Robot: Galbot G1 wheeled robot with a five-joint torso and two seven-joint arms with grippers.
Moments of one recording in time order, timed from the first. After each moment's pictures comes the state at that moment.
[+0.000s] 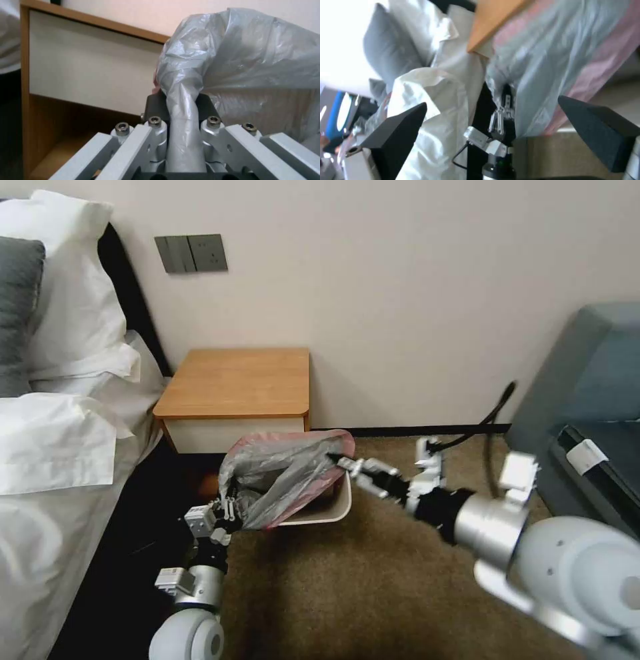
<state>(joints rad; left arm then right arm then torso) 1.58 -1.45 -0.49 -1.99 -0.35 -0.21 0.01 -1.10 1.00 0.18 2.49 1.91 -0.43 0.79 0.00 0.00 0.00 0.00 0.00</state>
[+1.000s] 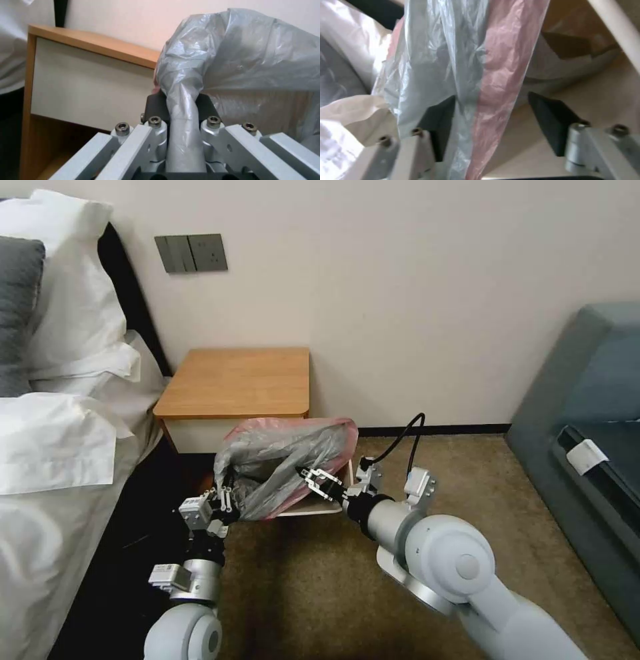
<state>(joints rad) 1.58 -1.44 -0.51 -2.06 -0.41 -0.18 0.00 -1.02 1.15 -0.03 2.25 1.60 -0.34 0.80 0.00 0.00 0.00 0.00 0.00</state>
